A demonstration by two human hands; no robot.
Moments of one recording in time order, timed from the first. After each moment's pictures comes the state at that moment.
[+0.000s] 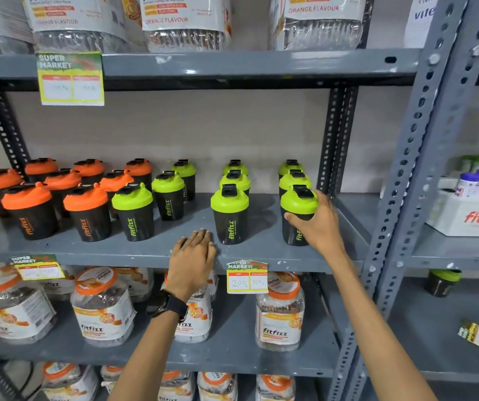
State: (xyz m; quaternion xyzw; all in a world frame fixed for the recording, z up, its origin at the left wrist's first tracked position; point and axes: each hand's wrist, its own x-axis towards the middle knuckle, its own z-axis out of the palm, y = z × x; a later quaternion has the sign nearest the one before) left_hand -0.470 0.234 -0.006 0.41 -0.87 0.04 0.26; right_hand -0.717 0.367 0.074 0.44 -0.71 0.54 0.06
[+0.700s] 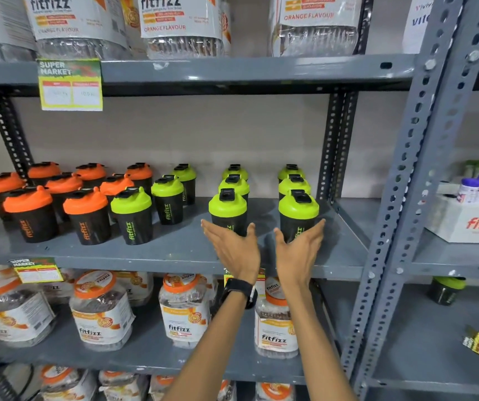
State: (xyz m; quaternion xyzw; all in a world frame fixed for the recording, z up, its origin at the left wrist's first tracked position) left_hand -0.586 0.297 0.041 0.51 -0.56 -0.34 0.55; right_hand -0.653 0.352 0.034 0.27 -0.74 0.62 0.07
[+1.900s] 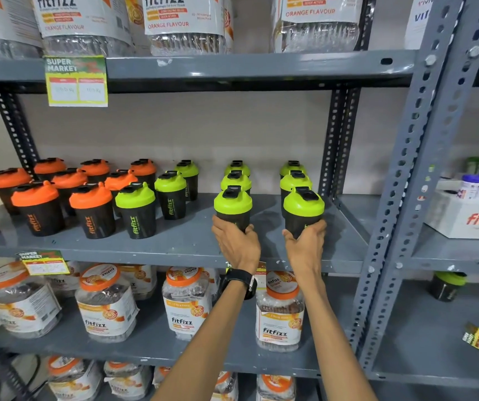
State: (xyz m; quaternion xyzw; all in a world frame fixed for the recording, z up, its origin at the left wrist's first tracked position) left_hand -0.582 0.302 0.047 0.52 -0.56 -0.35 0.53; right_hand -0.675 0.360 0.035 0.29 -0.76 0.58 0.03
